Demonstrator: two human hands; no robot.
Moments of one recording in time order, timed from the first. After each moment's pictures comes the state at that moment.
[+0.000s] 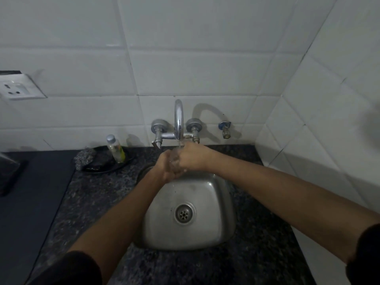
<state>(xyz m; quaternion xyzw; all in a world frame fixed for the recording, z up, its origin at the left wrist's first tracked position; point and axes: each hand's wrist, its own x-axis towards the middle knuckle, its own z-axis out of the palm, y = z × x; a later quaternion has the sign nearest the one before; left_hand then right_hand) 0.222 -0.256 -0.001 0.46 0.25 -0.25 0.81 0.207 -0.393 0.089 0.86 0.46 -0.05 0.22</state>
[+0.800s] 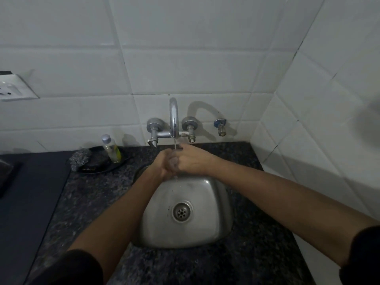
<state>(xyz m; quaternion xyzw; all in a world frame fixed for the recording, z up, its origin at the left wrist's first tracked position) 0.234 -0.256 -0.012 0.45 0.22 -0.30 0.81 0.209 -0.405 0.059 0.86 0.45 0.01 0.23</state>
